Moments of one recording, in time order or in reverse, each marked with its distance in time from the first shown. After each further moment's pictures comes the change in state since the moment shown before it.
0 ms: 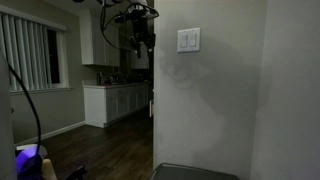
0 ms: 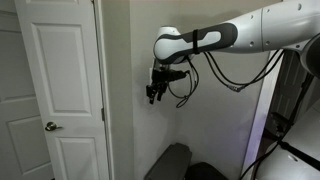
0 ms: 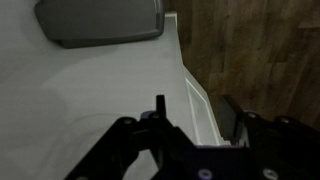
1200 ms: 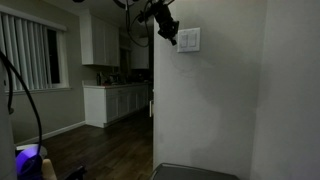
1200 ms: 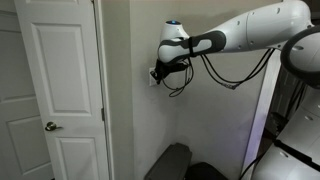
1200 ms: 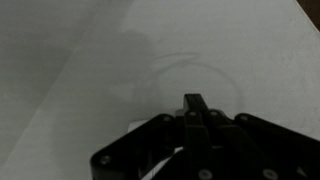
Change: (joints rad) arm -0.122 0.094 -0.013 0.125 -0.233 0.264 0.303
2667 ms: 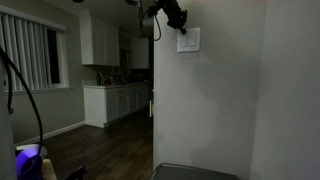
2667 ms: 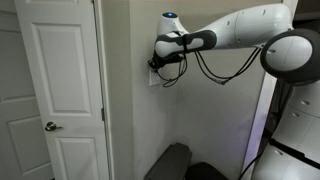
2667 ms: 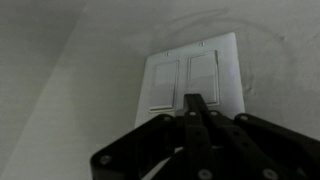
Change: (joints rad) arm -0.004 0.112 -0.010 0.204 -0.120 0.028 0.111
